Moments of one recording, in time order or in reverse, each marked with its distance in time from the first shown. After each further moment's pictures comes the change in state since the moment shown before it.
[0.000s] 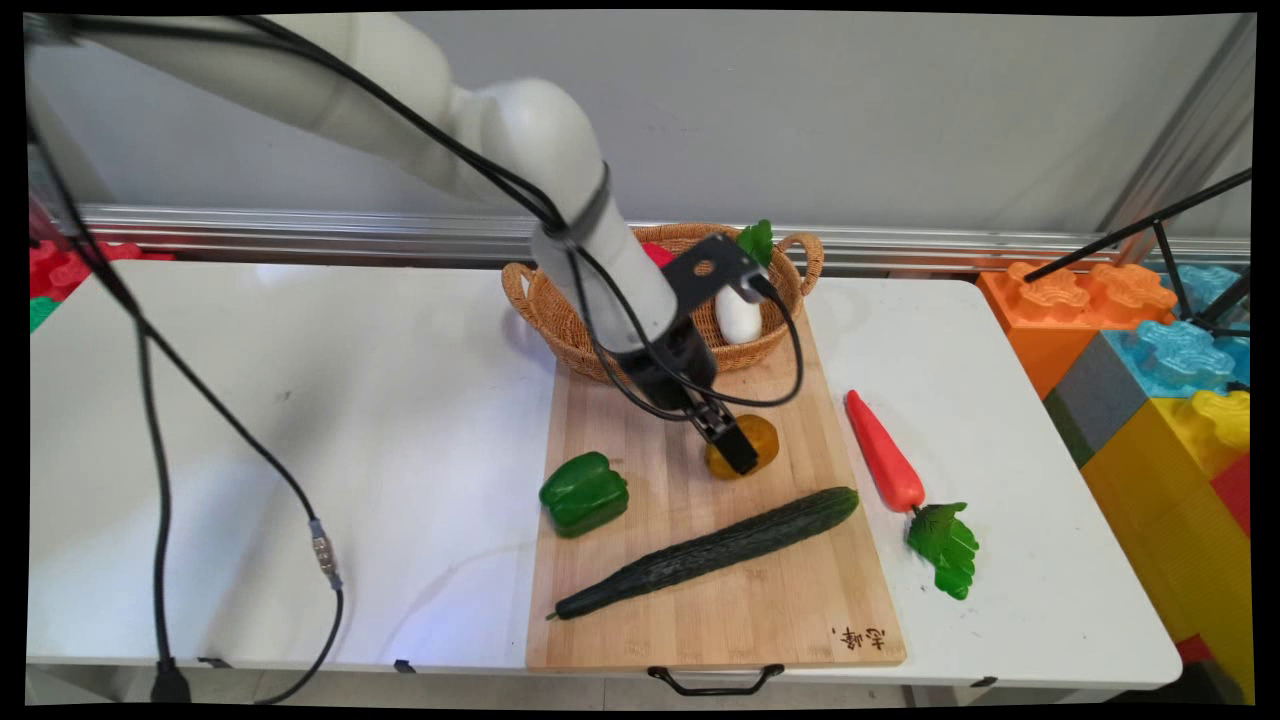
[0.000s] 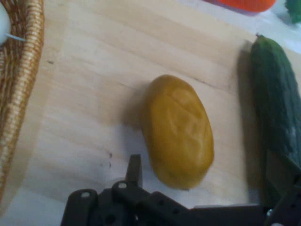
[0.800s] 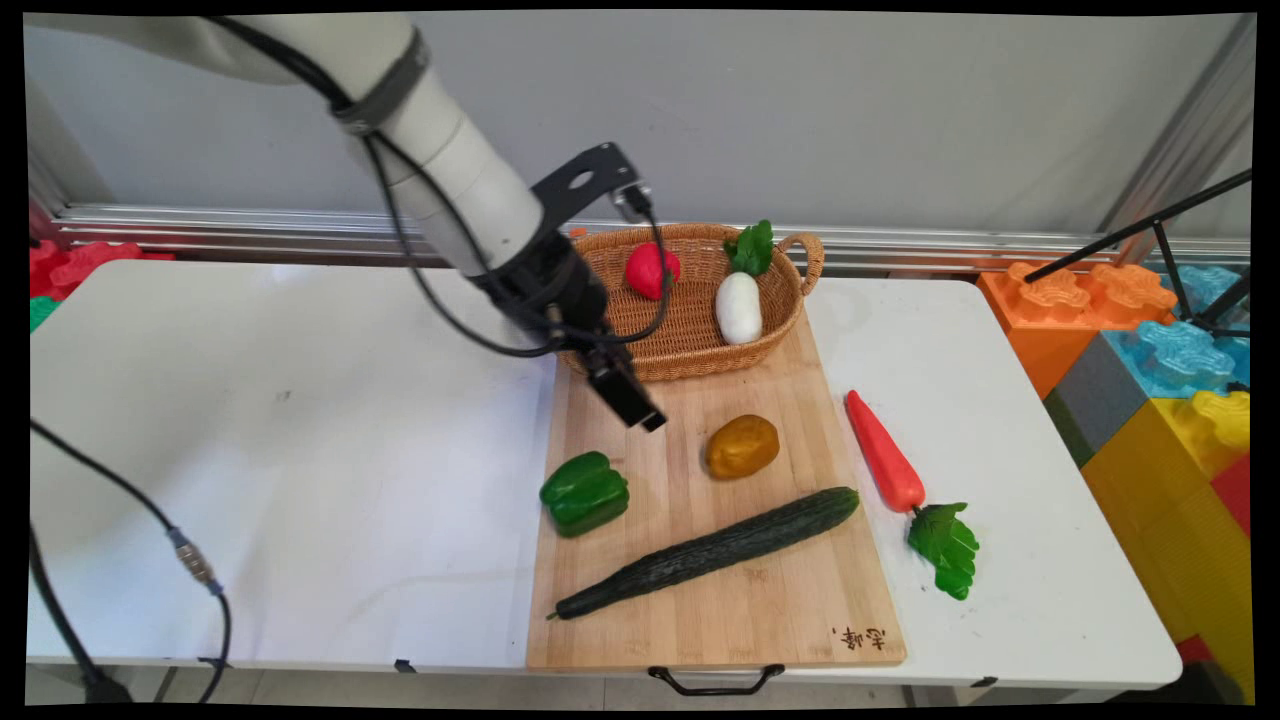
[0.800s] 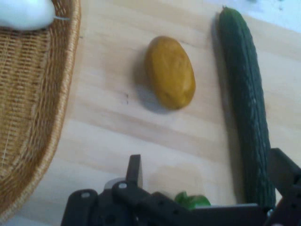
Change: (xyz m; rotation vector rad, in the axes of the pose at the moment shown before) arm -0.044 -0.006 -0.125 -0.002 0.026 0.084
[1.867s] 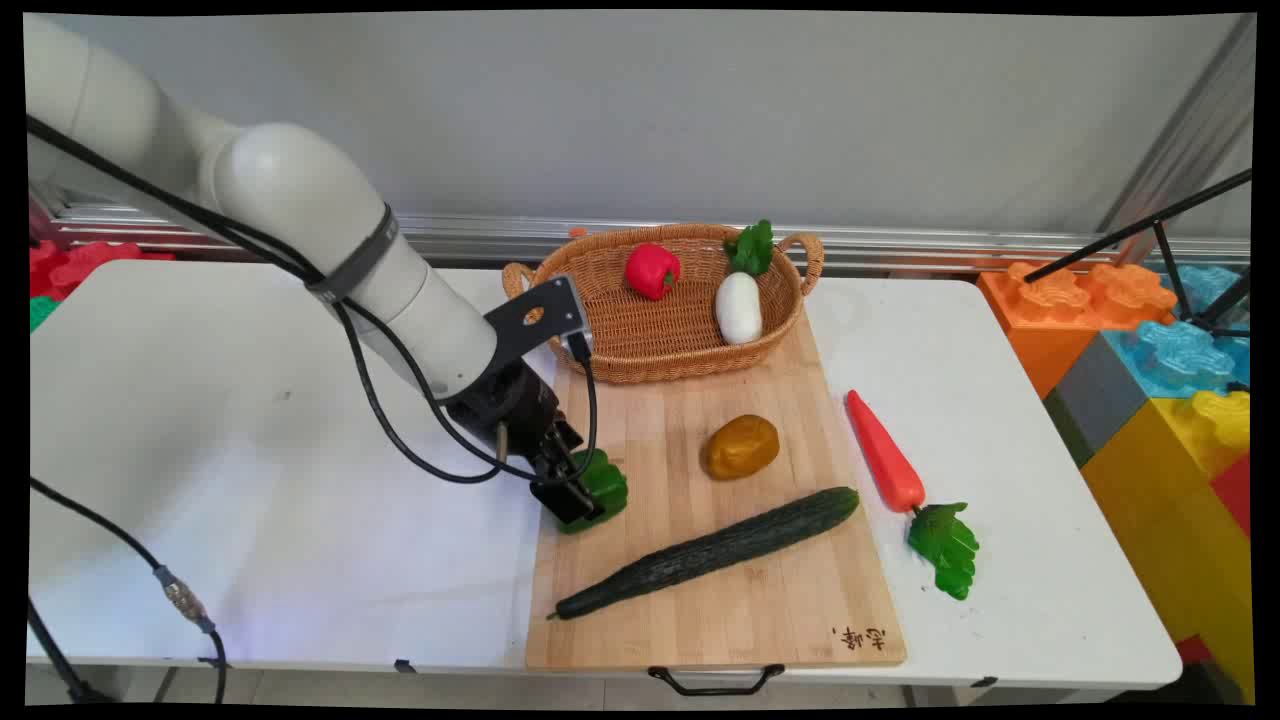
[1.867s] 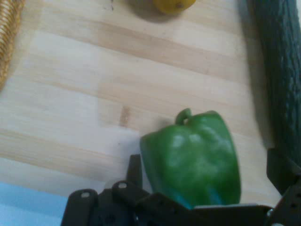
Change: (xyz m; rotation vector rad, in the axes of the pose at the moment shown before) arm -0.089 0.007 0.055 0.017 -0.057 0.049
